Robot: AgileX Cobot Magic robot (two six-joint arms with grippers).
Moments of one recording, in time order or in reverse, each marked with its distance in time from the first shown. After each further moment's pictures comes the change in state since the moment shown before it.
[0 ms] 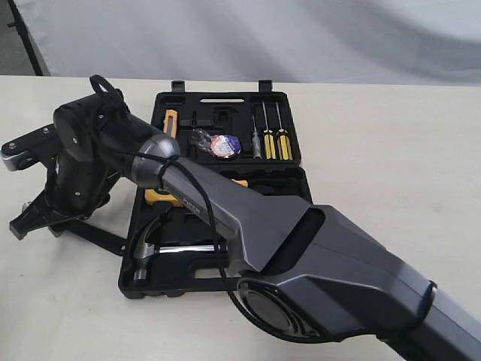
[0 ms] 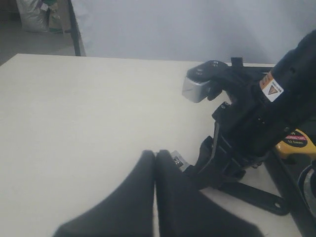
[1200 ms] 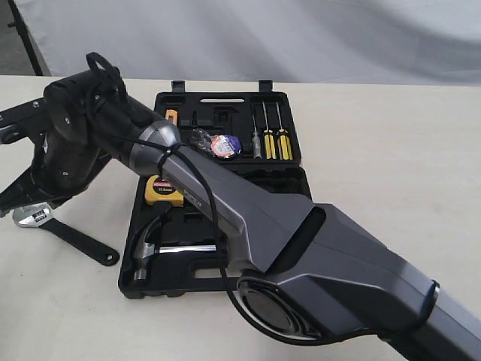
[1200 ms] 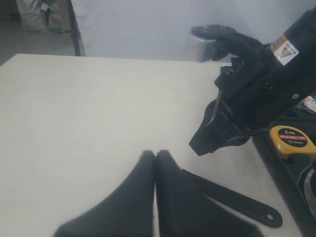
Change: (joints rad) left arm 0.000 0.000 0.000 0.000 0.000 0.000; right arm 0.001 -0.020 -0.105 -0.020 0.019 0.050
